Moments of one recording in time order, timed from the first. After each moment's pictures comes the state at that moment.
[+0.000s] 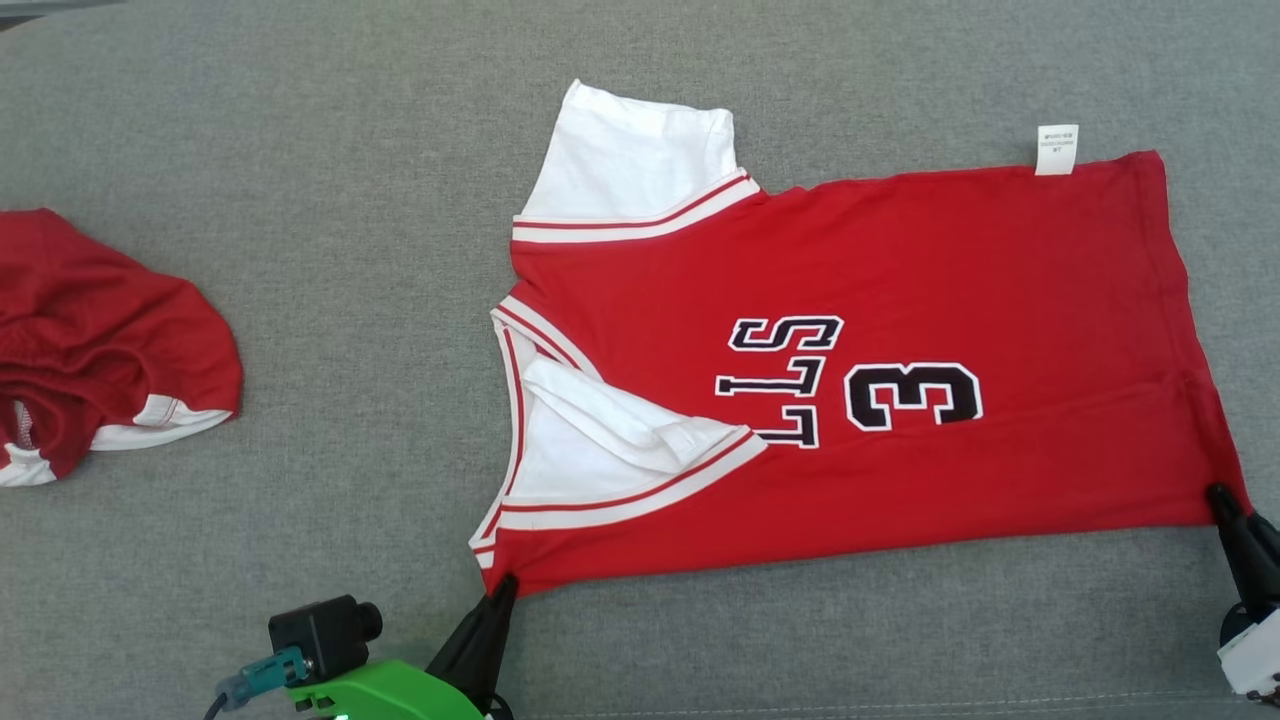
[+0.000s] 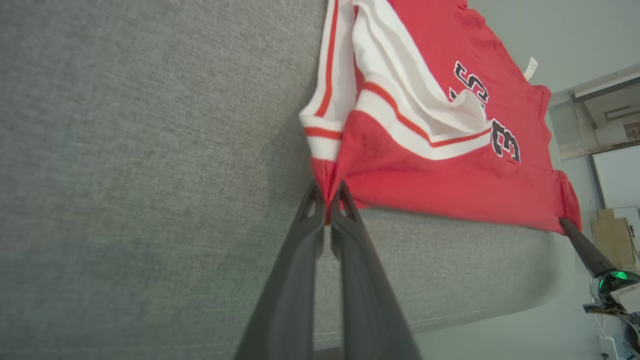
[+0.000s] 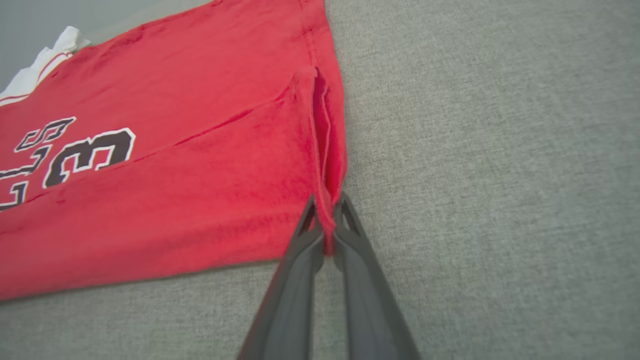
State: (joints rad) left arm 0.07 0.29 -0.49 -0.10 -0.95 0.17 0.07; right arm 0.01 -0.67 0.24 0.30 0.97 0.13 -0.26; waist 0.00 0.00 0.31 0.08
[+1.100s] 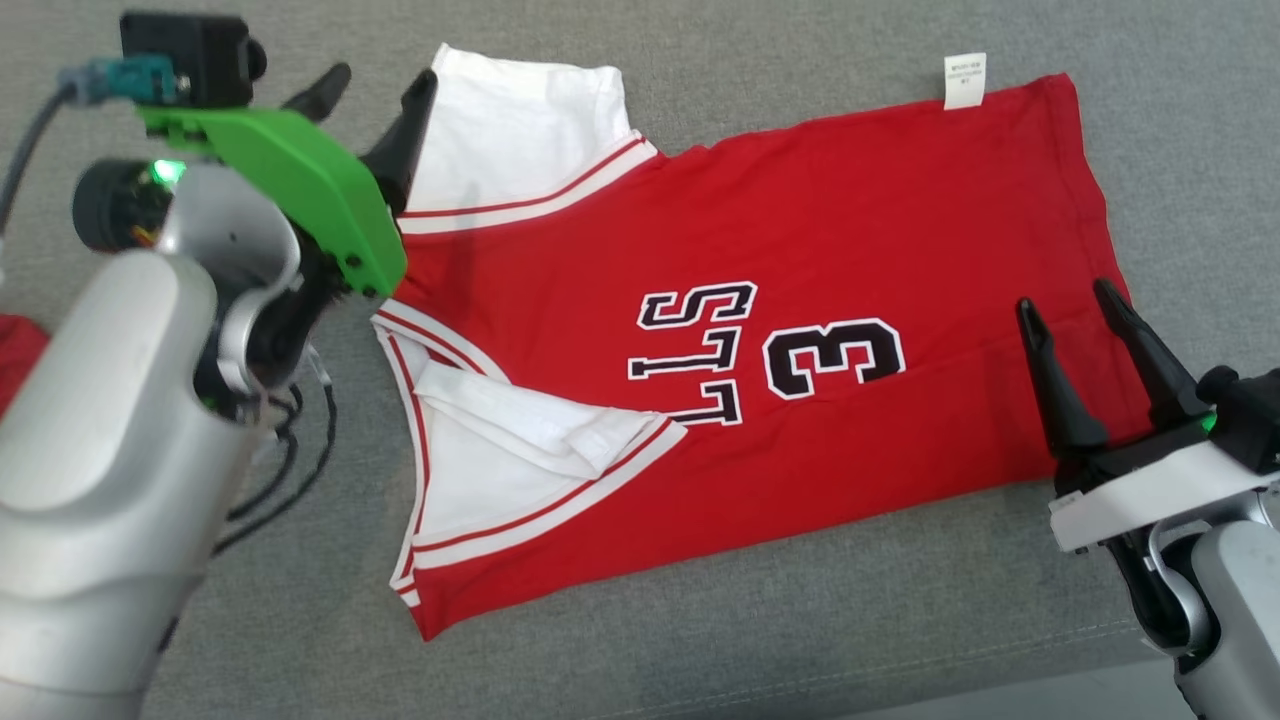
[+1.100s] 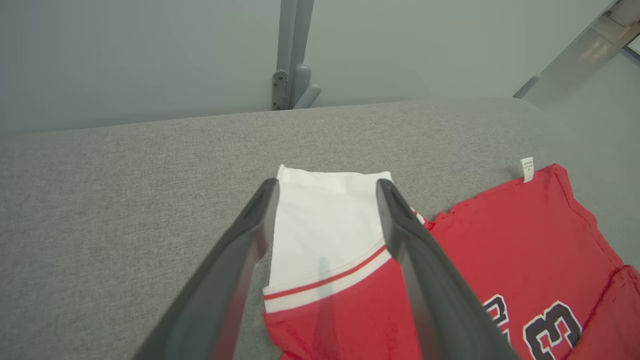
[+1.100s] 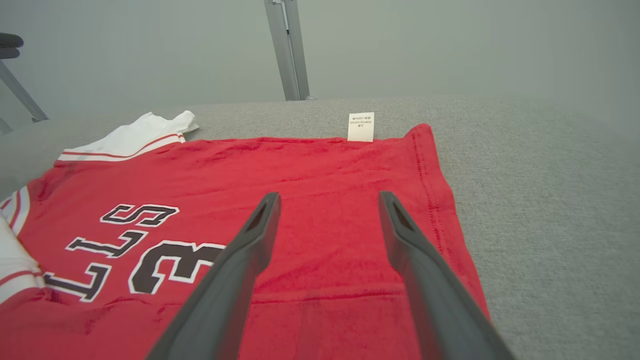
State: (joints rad) left arm -0.81 0.37 -0.50 0.19 -0.79 0.10 0.38; right arm -0.21 -0.42 0.21 0.11 0.48 0.13 -0.26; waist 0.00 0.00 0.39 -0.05
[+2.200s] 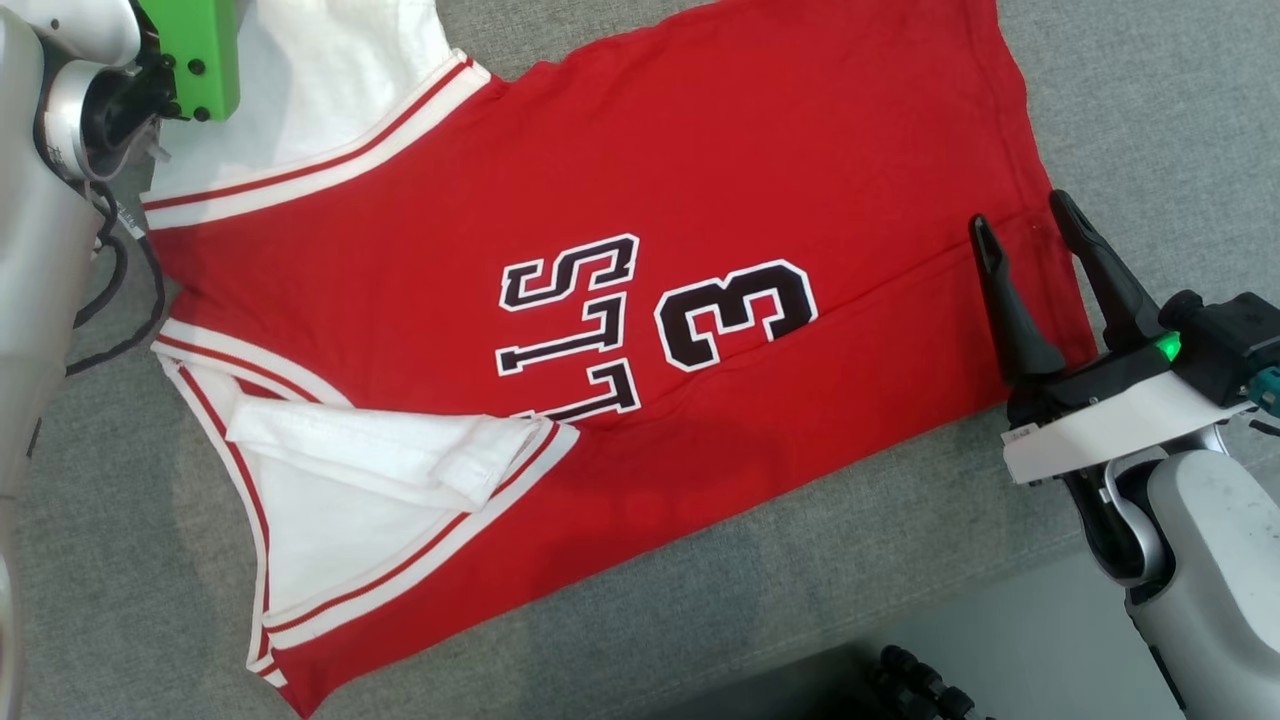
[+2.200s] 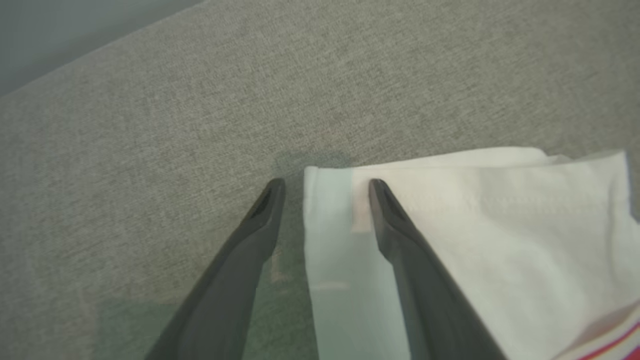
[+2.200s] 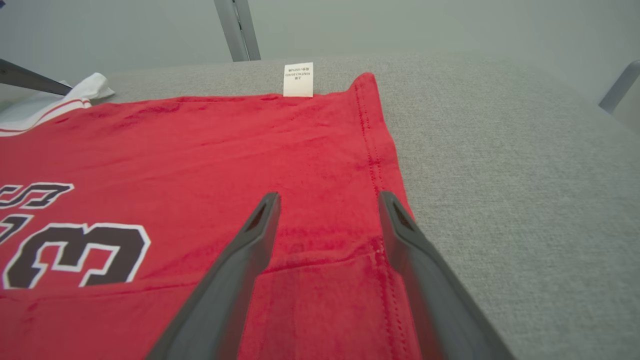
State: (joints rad) left arm -1.26 0.43 -0.64 0.68 -0.69 -0.01 0.70; right arm -0.36 -0.36 0.25 0.12 0.45 0.13 -0.26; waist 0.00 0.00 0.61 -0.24
